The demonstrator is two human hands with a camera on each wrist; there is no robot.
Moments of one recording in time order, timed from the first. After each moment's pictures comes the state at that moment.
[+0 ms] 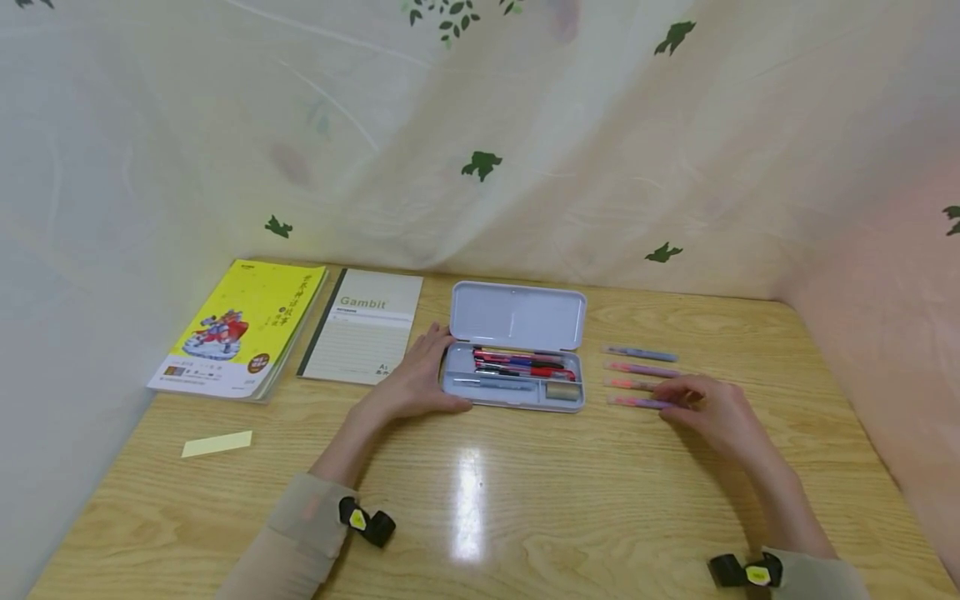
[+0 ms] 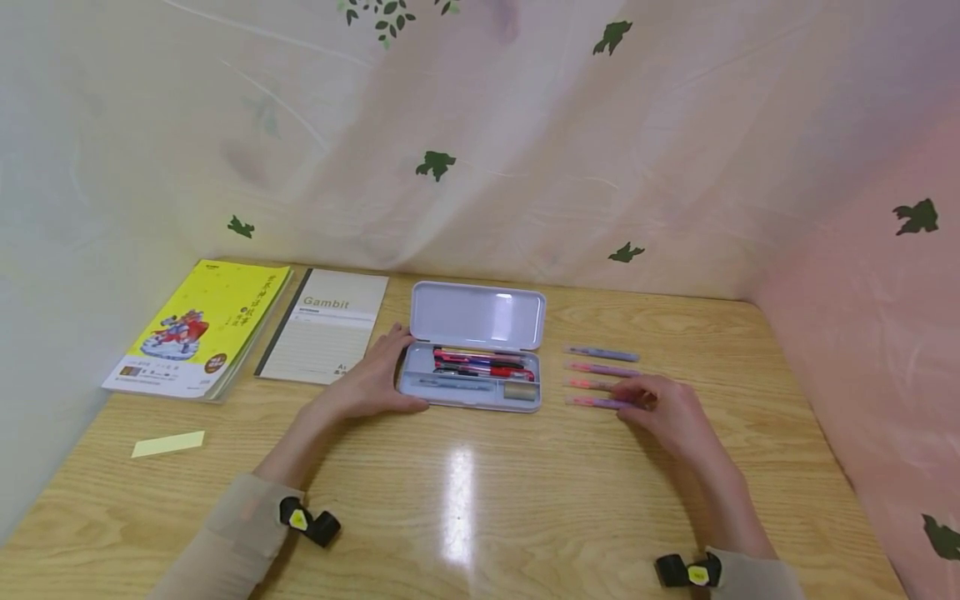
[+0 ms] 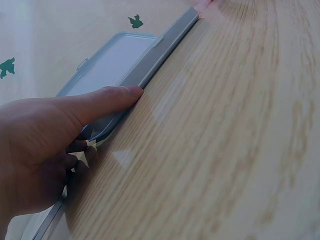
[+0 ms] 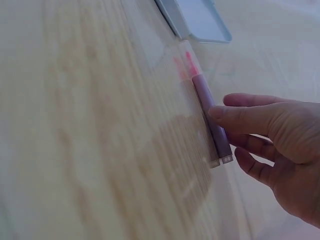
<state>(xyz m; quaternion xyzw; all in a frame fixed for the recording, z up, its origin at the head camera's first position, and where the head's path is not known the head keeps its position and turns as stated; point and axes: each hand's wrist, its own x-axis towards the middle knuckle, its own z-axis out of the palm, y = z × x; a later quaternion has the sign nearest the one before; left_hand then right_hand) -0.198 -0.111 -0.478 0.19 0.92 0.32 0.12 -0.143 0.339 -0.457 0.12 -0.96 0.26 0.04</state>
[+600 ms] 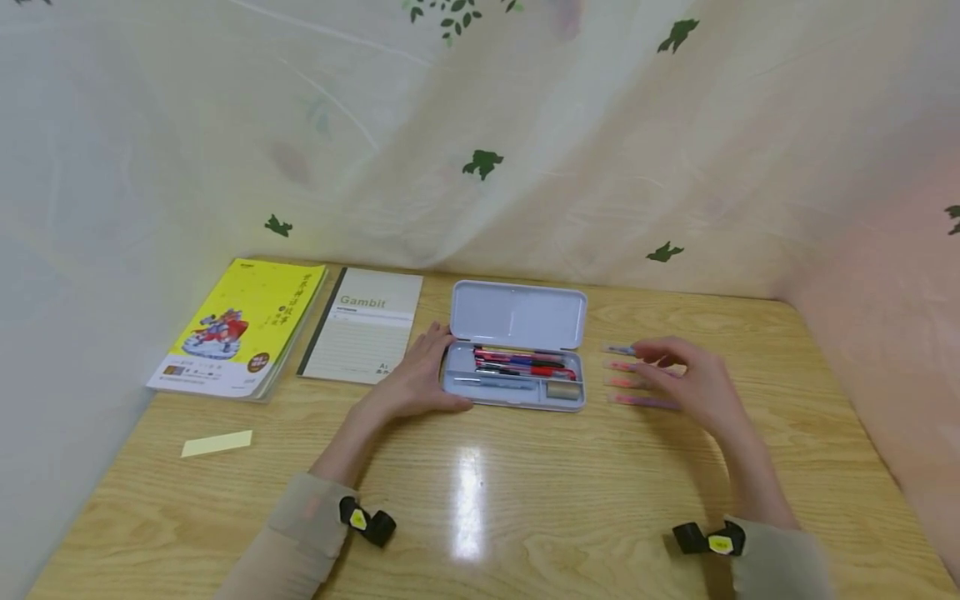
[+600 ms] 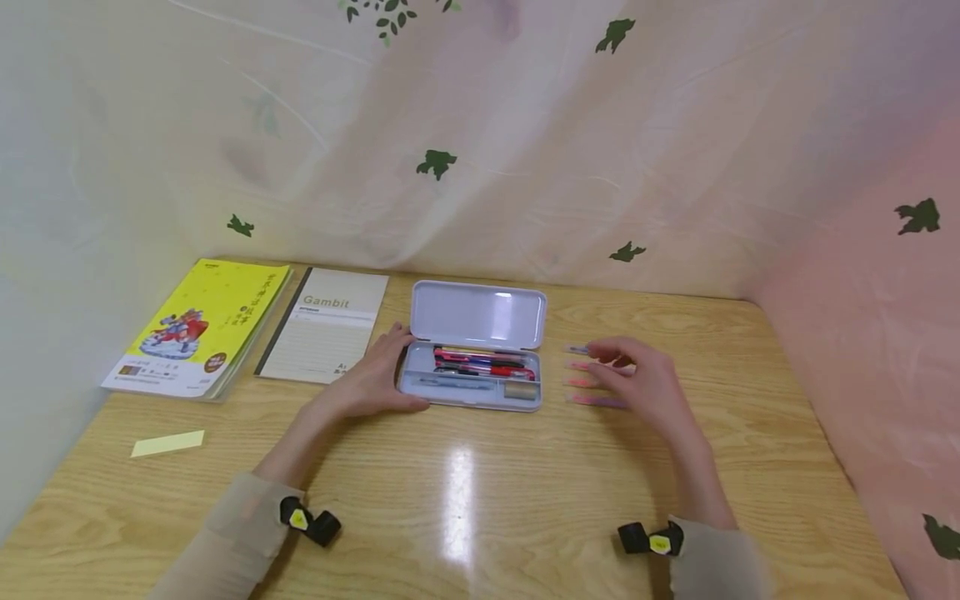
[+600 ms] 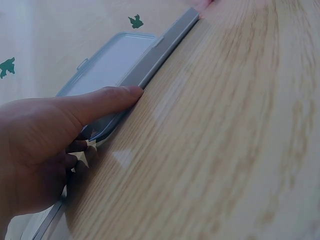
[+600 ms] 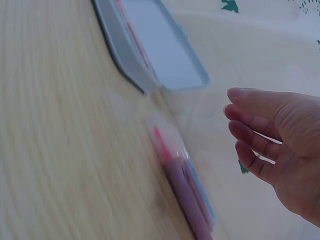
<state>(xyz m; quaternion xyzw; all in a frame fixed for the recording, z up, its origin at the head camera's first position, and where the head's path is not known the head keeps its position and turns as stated) -0.199 -0.113 -0.479 0.20 0.92 0.32 0.12 -0.162 0.294 -0.428 0.11 -0.93 0.35 0.07</state>
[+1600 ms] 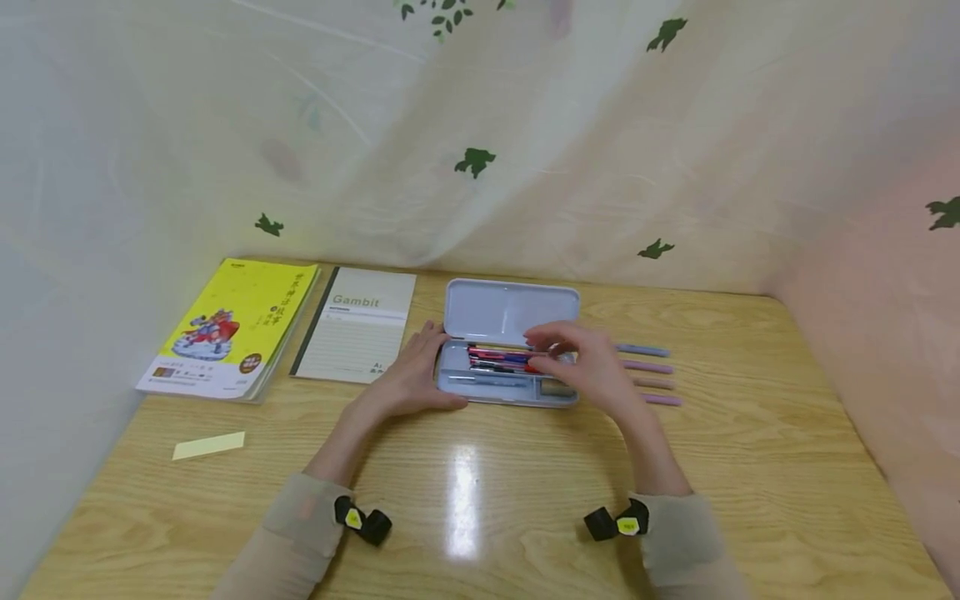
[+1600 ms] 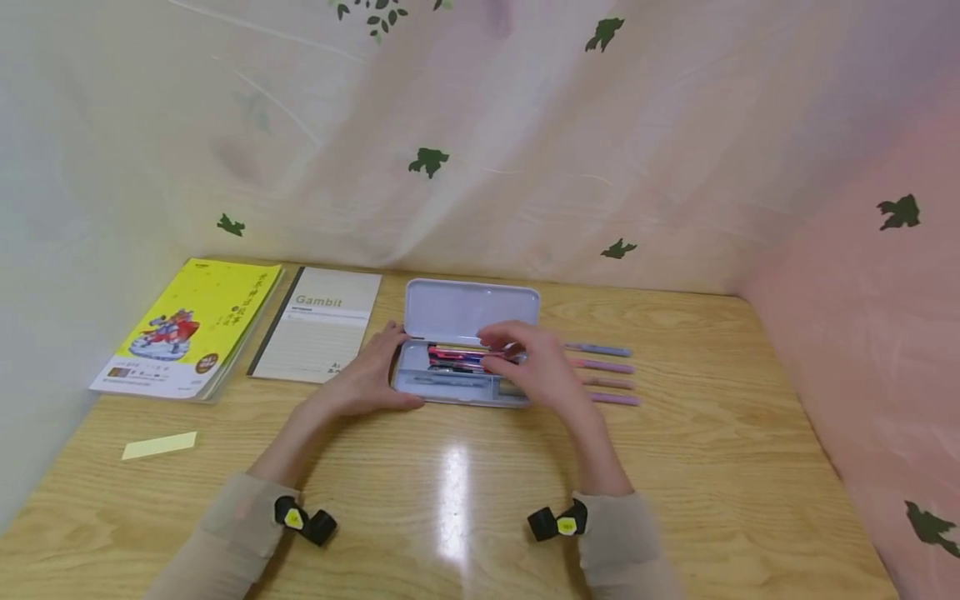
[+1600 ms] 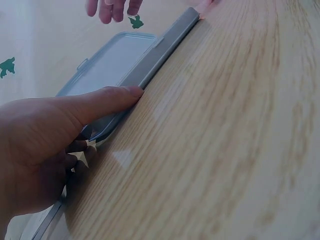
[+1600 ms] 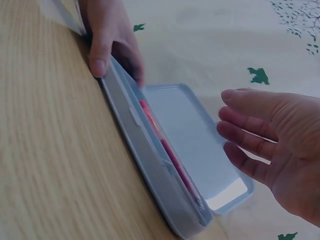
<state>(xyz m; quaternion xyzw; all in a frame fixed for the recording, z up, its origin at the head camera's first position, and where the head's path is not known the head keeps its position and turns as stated) -0.198 -0.113 -0.478 0.21 0.92 0.32 0.11 -0.179 0.181 -0.420 0.22 -0.87 0.44 0.00</state>
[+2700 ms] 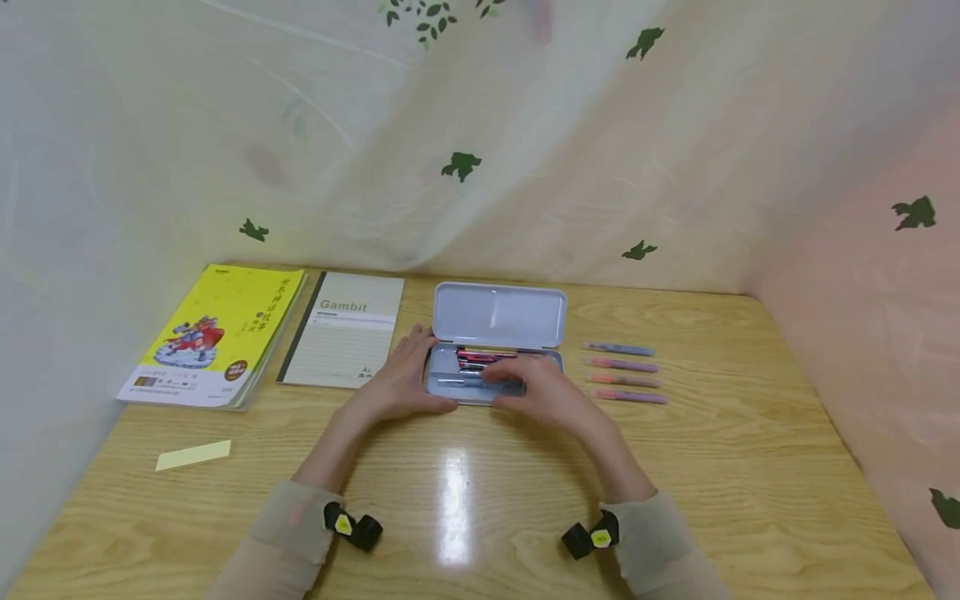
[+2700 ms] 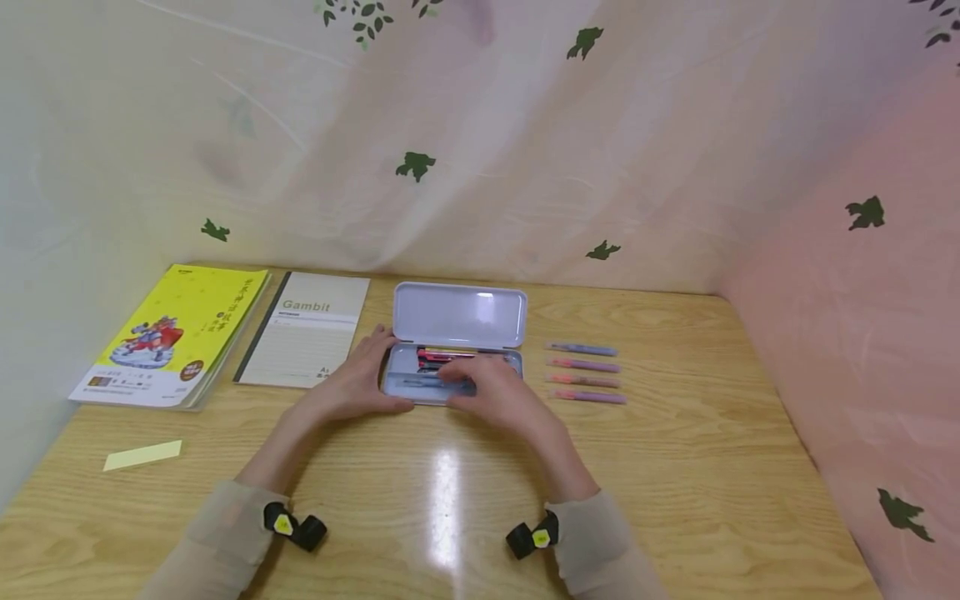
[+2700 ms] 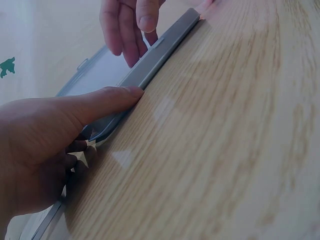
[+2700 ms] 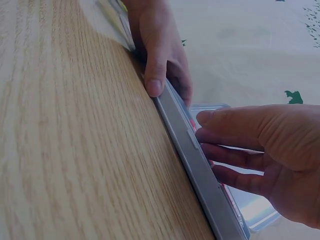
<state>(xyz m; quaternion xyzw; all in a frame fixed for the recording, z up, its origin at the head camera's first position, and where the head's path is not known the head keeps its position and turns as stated) -0.198 -0.113 -0.480 0.21 0.91 0.33 0.10 -0.170 0.151 -0.440 0.28 -0.90 0.32 -0.08</state>
